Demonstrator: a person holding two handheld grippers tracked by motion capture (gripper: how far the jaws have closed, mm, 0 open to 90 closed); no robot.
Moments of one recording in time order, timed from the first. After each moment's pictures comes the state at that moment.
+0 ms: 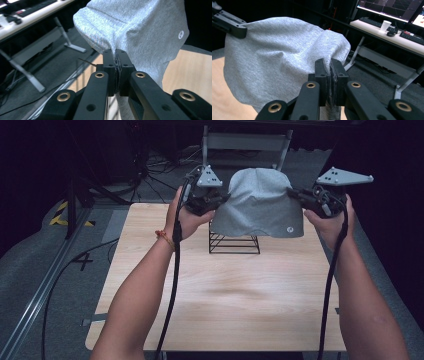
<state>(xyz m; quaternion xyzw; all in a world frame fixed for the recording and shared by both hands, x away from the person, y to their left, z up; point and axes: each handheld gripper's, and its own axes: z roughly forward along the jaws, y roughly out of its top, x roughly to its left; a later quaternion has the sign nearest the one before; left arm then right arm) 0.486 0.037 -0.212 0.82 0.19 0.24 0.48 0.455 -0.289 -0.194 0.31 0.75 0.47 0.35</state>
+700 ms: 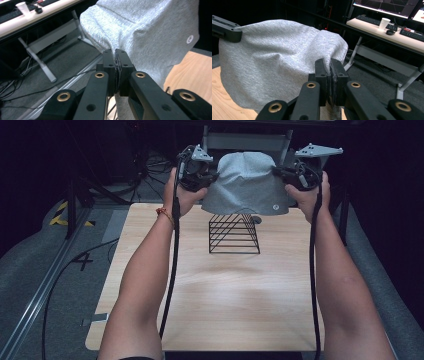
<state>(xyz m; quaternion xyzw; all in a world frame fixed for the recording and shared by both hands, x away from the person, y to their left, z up) 0.552 0.053 -0.213 0.81 0.26 0.26 0.47 0.534 -0.262 -0.191 0.33 0.75 0.47 0.34</state>
